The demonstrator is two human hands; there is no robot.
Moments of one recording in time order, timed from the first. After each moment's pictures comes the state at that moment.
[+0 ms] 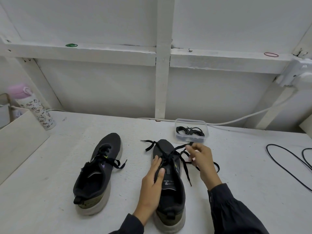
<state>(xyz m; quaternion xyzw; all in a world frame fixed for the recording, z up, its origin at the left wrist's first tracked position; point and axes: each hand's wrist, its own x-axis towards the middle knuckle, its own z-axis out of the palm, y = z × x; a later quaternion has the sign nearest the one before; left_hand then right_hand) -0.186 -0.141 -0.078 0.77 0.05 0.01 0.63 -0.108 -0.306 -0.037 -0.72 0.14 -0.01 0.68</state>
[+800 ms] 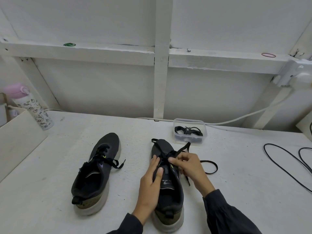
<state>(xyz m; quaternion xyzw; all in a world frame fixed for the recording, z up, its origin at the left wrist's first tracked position) -0.184 -0.141 -0.079 0.77 0.05 0.02 0.63 -0.125 -0.291 -0.049 -0.75 0.06 0.10 0.65</state>
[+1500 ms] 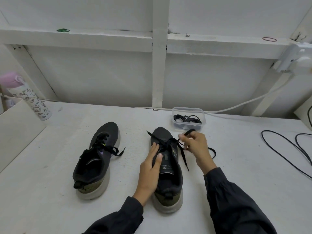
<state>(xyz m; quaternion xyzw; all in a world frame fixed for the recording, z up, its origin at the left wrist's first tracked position) -0.186 -0.141 -0.075 0.76 0.05 0.01 0.65 -0.112 -0.303 -0.039 -0.75 0.11 -0.01 0.65</state>
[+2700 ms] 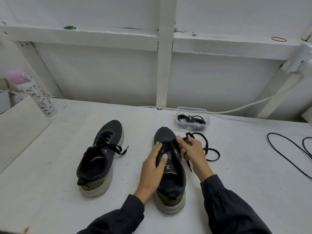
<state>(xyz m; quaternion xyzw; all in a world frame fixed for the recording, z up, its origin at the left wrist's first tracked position) -0.185 -0.137 -0.072 0.79 0.04 0.01 0.62 -0.124 -0.283 -0.052 -0.69 0.11 0.06 0.71</state>
